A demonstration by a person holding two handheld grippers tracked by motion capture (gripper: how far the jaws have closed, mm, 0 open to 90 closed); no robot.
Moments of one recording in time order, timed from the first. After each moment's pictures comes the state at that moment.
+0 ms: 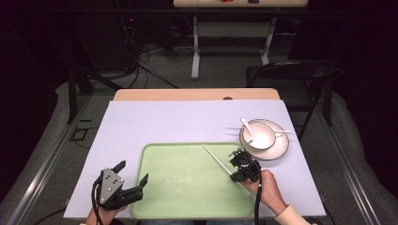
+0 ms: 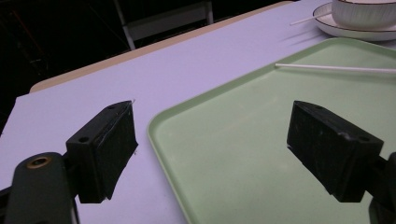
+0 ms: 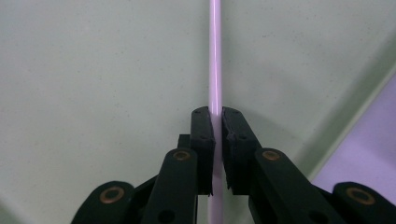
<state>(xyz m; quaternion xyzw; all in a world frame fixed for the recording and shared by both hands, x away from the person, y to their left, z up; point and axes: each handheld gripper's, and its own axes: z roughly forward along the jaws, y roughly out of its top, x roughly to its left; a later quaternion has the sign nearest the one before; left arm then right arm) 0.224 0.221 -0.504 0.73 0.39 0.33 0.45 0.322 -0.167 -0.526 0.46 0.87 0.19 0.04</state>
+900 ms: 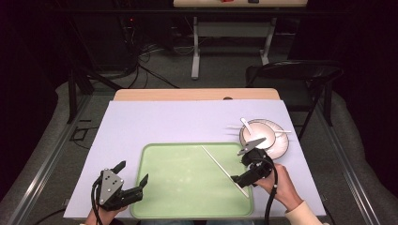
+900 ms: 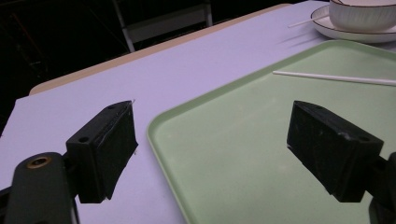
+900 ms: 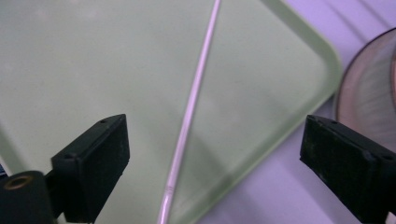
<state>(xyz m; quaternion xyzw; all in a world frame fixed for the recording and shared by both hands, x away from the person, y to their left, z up) 0.223 0.222 -0.504 0.73 0.39 0.33 0.45 0.312 -0.195 -0.482 0.34 0.90 0.26 0.10</state>
